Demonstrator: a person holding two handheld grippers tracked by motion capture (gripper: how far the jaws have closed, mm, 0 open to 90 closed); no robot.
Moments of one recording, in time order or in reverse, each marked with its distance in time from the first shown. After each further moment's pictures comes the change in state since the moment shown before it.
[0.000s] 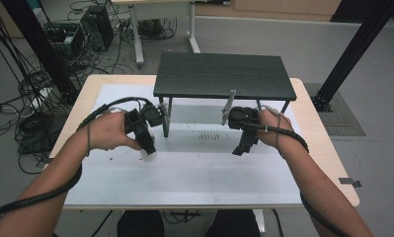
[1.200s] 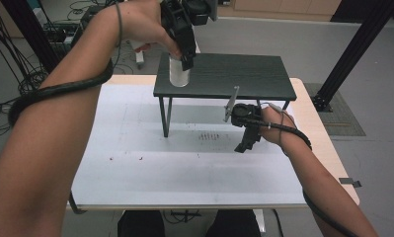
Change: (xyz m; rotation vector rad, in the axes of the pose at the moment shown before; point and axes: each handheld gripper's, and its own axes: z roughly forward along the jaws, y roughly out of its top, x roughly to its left) left arm 0.018 0.118 -0.165 -0.077 0.109 -0.003; right arm -0.005 -0.006 -0.007 -0.004 -0.003 0.013
